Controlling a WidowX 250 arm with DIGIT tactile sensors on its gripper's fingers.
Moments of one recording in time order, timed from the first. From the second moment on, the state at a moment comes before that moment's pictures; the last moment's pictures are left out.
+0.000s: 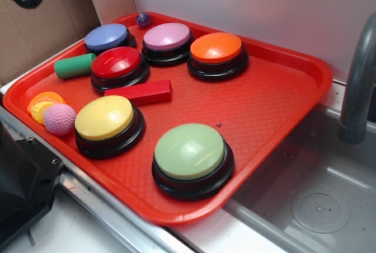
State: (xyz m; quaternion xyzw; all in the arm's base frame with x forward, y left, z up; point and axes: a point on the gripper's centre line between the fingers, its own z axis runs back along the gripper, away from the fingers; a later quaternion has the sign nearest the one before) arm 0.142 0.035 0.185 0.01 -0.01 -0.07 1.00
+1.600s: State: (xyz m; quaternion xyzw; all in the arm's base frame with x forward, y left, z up) arm 0.194 0.152 0.027 -0.03 -0.07 -0.28 0.96
